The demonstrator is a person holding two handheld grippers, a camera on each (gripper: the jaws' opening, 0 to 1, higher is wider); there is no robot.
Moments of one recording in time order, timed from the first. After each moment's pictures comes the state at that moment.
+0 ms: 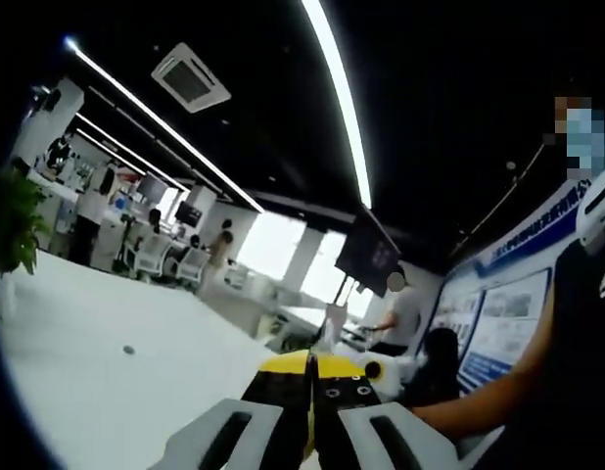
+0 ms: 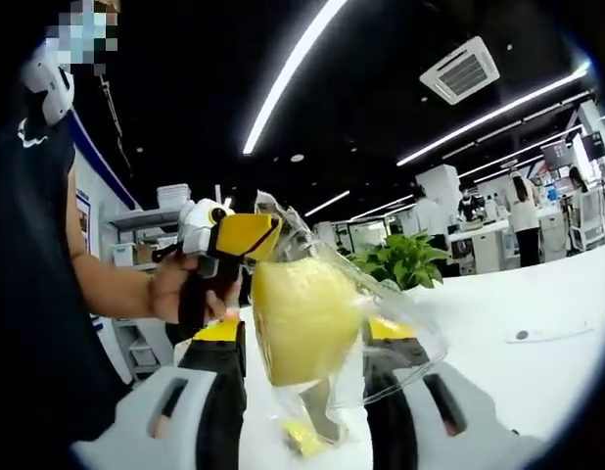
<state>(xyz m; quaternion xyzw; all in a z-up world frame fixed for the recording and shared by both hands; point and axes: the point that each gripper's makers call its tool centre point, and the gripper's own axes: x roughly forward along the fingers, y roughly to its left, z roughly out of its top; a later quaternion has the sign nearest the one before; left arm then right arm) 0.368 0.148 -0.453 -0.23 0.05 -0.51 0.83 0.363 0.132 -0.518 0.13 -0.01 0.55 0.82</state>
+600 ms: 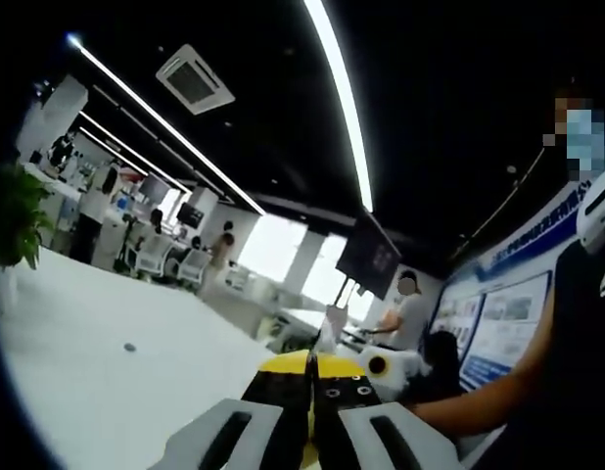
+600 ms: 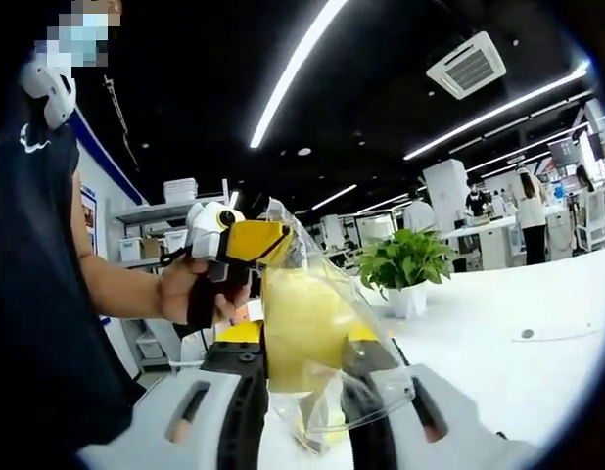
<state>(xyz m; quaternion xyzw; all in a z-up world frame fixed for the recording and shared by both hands) 0.364 0.153 -0.461 -0.22 0.05 -0.51 0.83 0.353 0.140 -0.524 0.11 0.02 0.57 0.81</state>
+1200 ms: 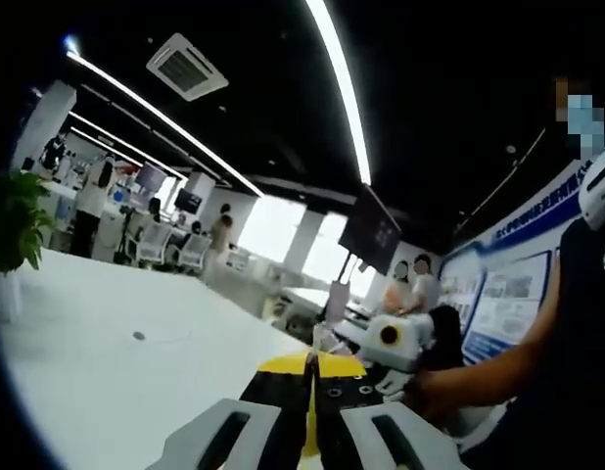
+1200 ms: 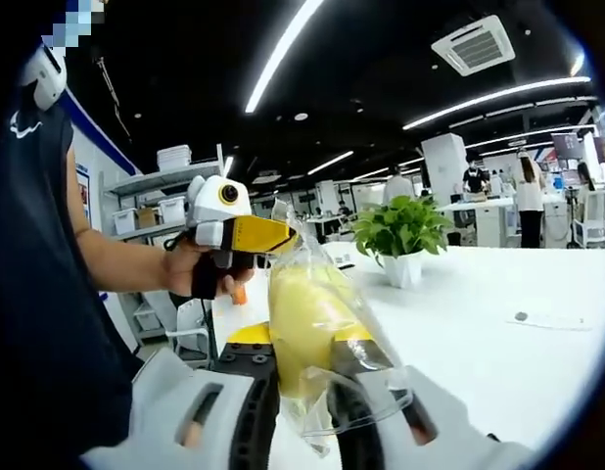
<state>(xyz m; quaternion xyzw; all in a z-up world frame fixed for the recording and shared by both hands) 0.364 0.169 -0.496 -0.17 0.08 -0.53 0.83 0.347 0.151 -0.553 0.05 0.09 0.57 0.82</state>
